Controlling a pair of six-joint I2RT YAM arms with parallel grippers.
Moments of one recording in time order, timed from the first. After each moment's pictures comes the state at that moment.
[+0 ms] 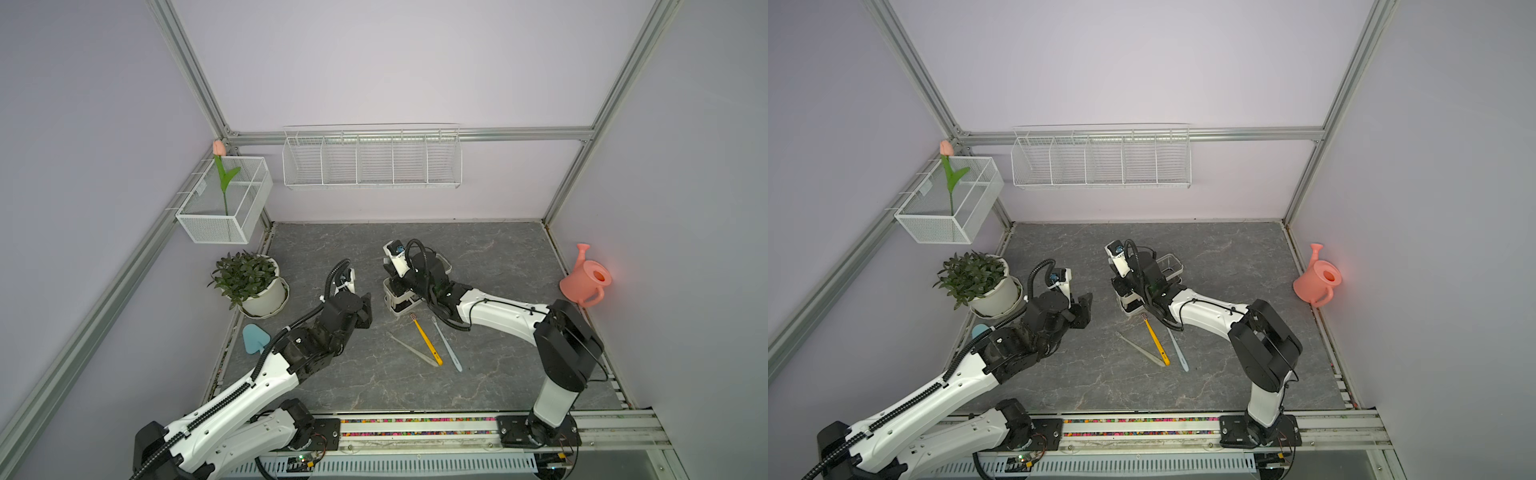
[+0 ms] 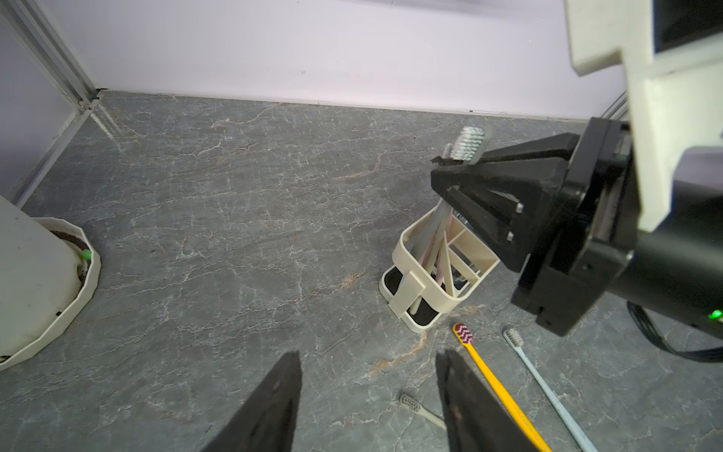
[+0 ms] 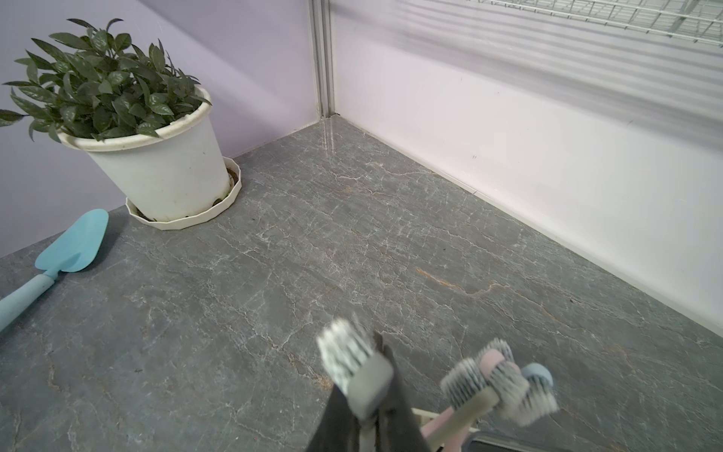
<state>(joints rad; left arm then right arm) -0.82 0.92 0.78 -0.41 -0.47 -0.46 0.83 1.79 1.20 0.26 0.04 -0.02</state>
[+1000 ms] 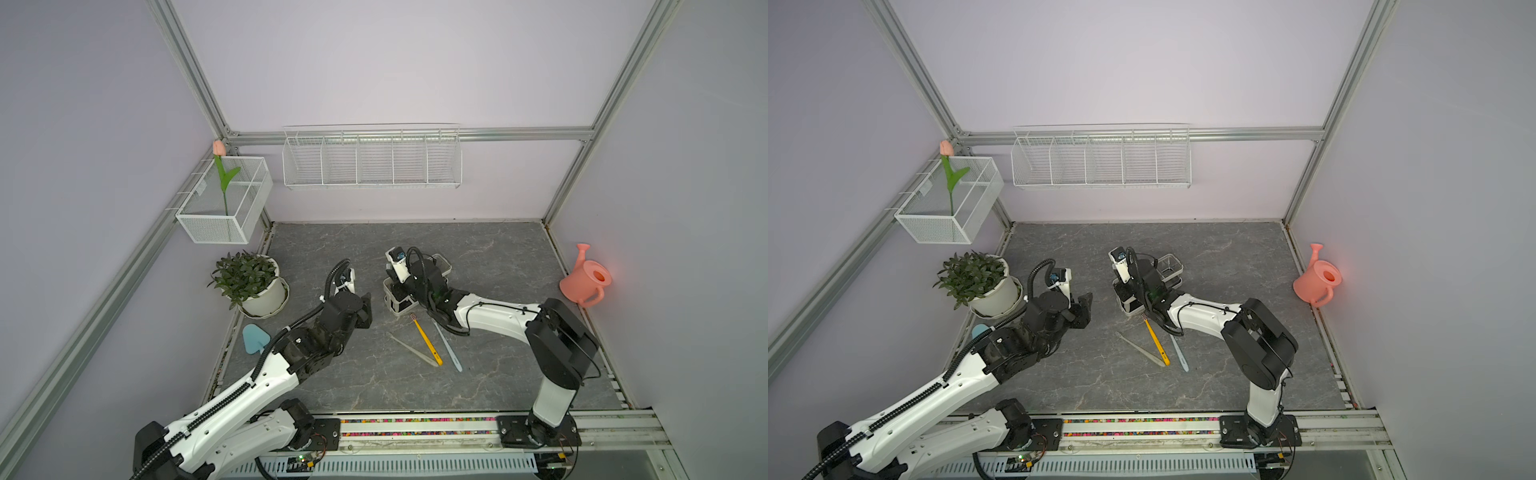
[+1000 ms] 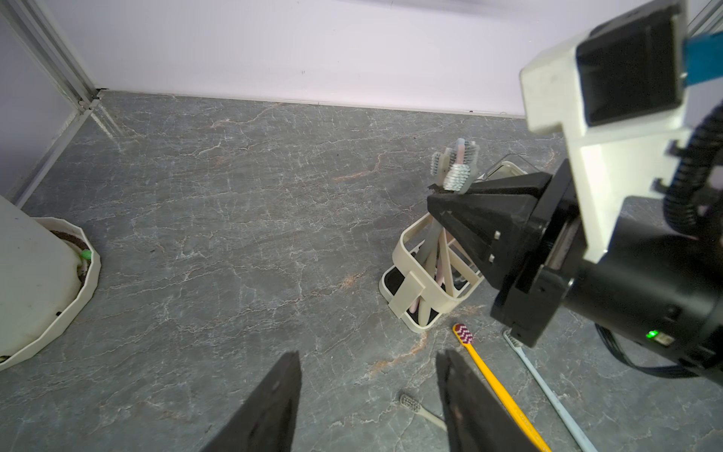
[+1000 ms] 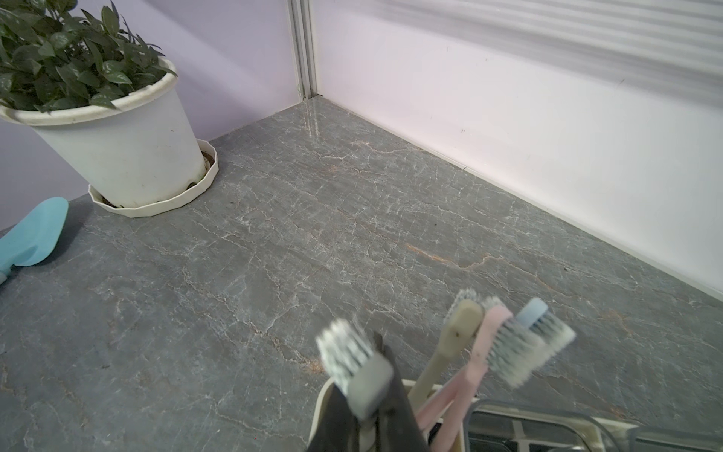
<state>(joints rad) -0.82 0.92 0.78 -0.41 -0.47 -0.46 0.83 1.81 1.13 0.33 0.09 0.02</state>
